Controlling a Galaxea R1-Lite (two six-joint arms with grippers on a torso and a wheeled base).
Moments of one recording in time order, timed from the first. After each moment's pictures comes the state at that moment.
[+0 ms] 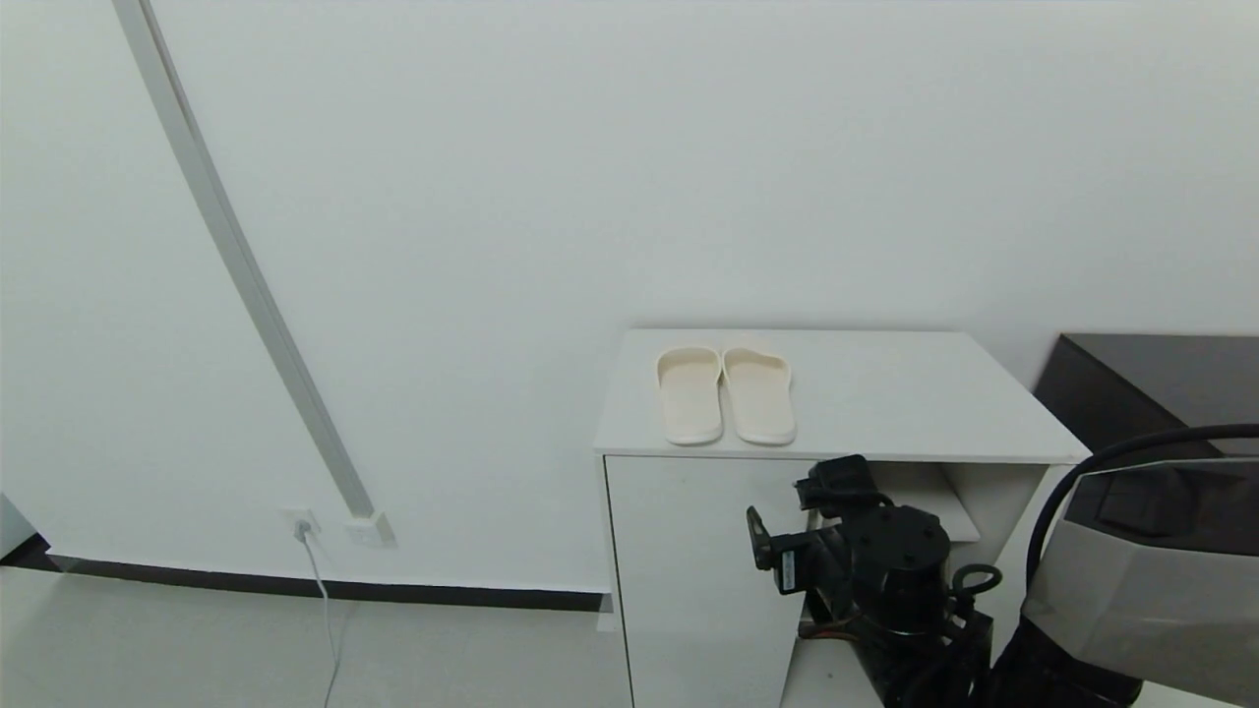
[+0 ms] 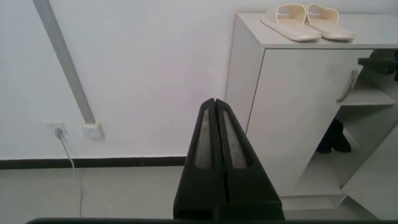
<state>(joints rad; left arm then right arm) 0.00 0.00 0.00 0.00 -0.04 -0.02 0.78 2.16 -0.57 -1.41 -0.61 0.05</state>
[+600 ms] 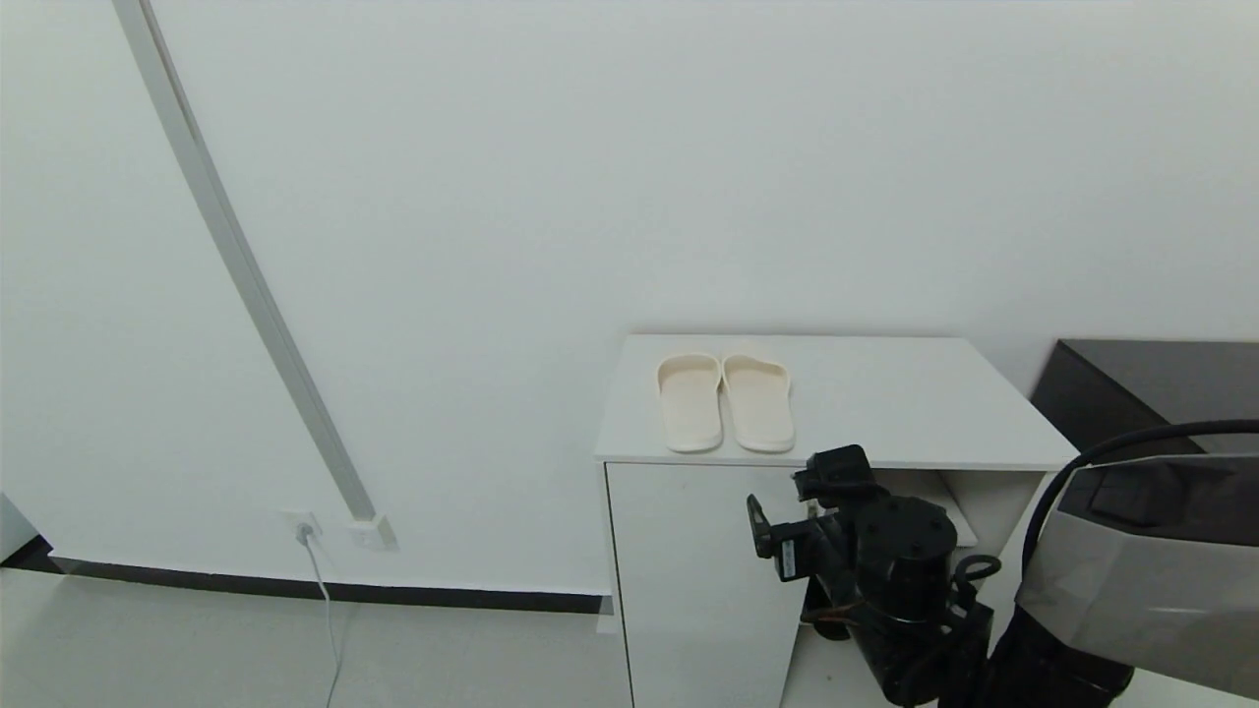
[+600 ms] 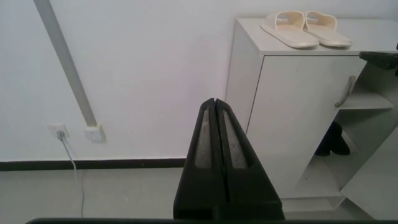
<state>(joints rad) 0.00 0.00 0.00 0.00 -0.04 -0.02 0.75 2.17 -0.60 -1.44 -0.59 -0.01</state>
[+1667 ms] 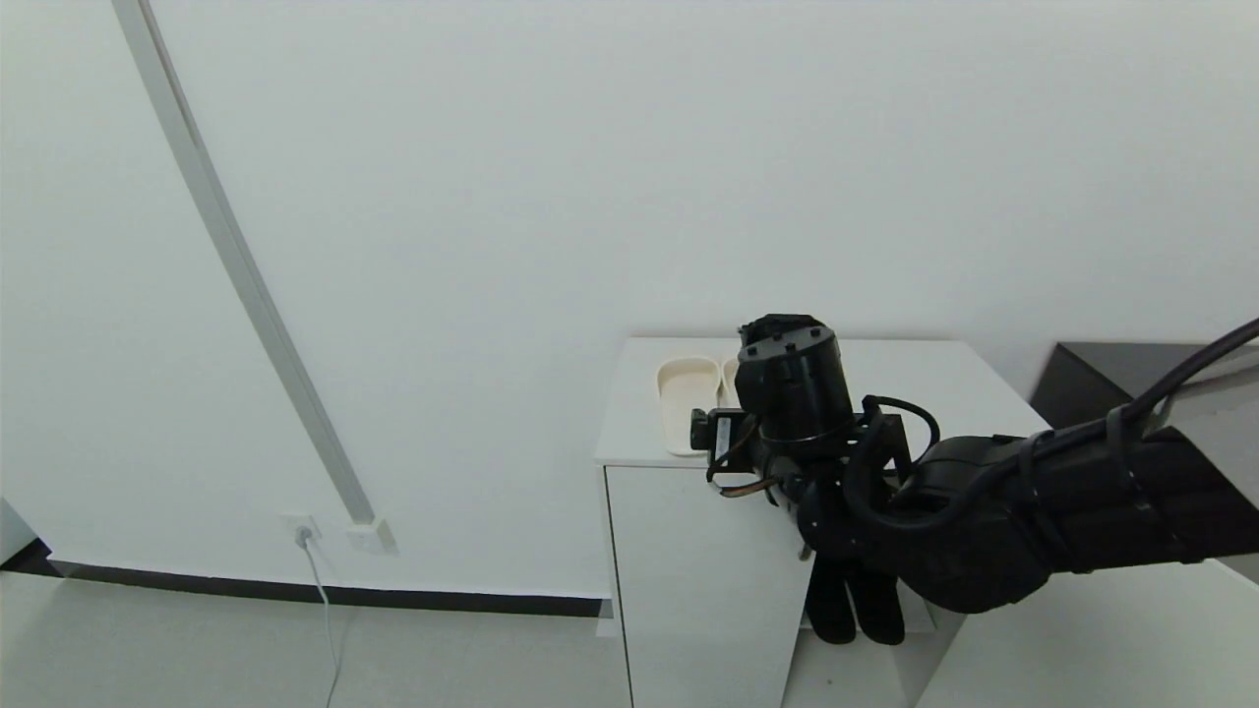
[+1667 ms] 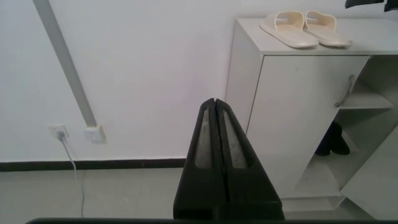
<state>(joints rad) 0.00 0.00 0.00 0.00 -0.04 -0.01 0.83 2.00 -1.23 -0.41 -0.65 0.35</state>
